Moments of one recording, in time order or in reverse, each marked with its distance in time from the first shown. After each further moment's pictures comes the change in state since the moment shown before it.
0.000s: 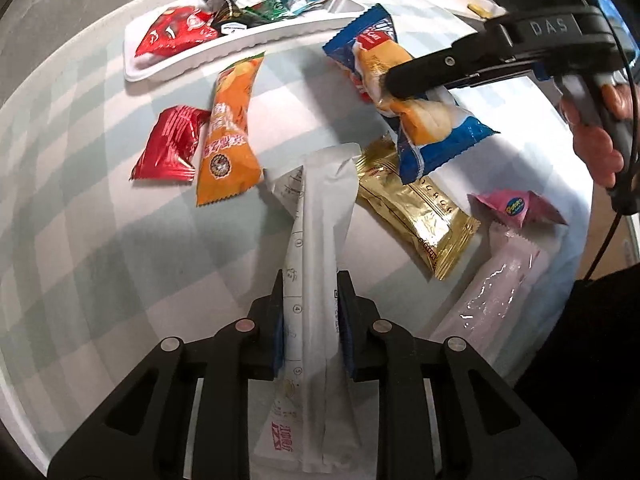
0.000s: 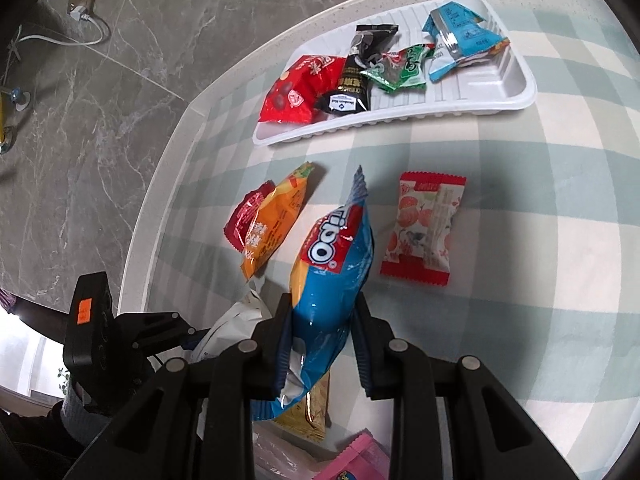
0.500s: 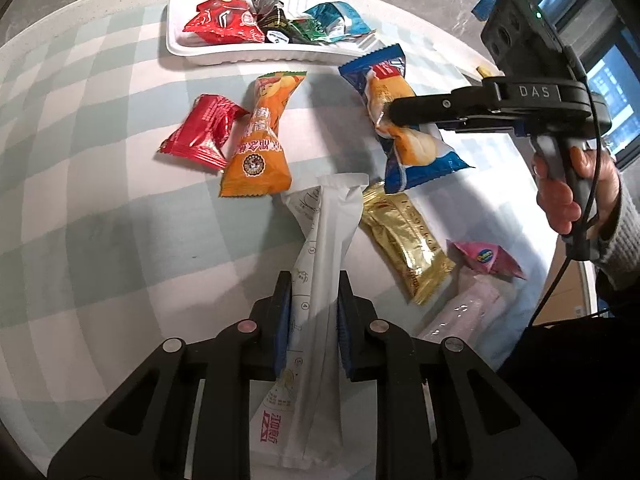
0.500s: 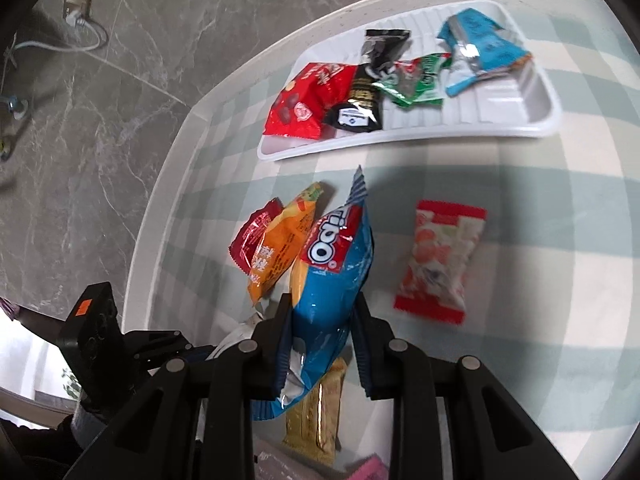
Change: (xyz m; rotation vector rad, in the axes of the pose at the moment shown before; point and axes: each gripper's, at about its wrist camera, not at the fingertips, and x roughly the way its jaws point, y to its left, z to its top) left arm -0.019 0.040 -0.017 -0.220 -0.080 -0.177; right arm 0.004 0.002 0.018 0.010 0.002 0.020
